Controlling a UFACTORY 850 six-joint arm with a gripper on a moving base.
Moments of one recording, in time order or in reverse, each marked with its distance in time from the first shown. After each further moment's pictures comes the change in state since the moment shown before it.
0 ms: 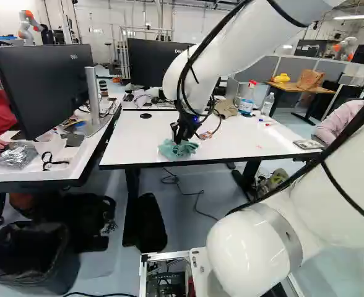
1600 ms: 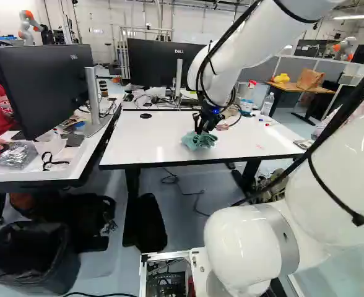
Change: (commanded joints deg) arm -14.1 -3.4 -4.0 0.0 0.0 0.0
